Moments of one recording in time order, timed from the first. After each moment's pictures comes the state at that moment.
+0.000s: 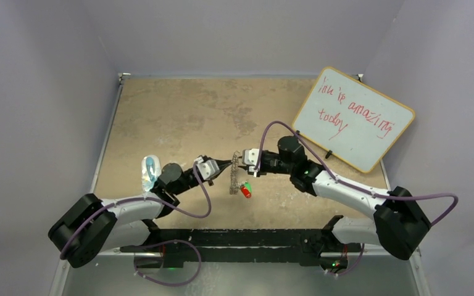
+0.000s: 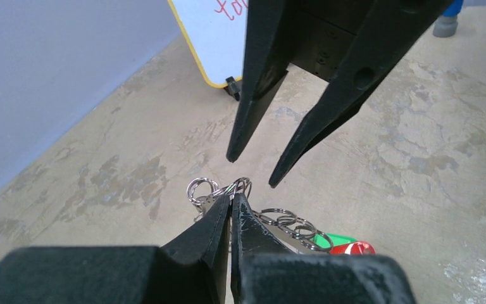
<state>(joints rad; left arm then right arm) -0.71 1.16 0.22 1.00 0.38 0.25 0.74 1.23 0.62 0.26 -0.58 -0.64</state>
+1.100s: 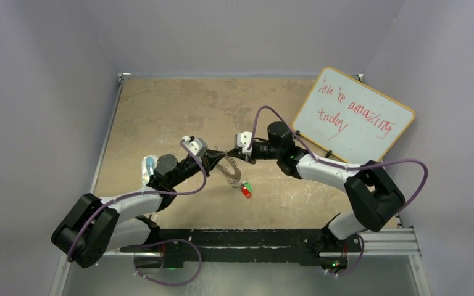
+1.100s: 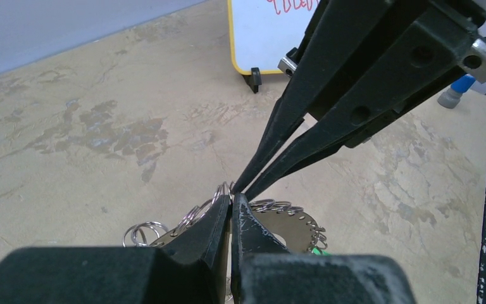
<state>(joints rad) -0.55 1.18 0.26 0.95 0.38 -0.11 0.67 1.50 0.78 0.41 -0.77 -0.52</state>
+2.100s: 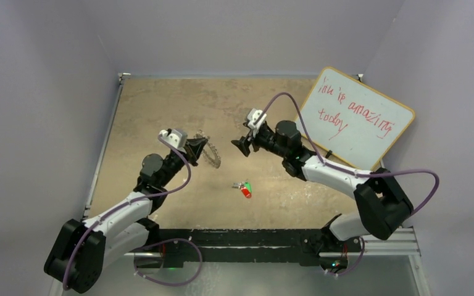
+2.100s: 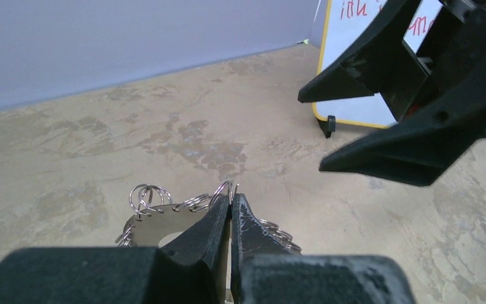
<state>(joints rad) -0.43 1.00 0.27 0.85 0.23 -0.18 0.66 1.42 0.73 0.58 -0.37 -0.22</state>
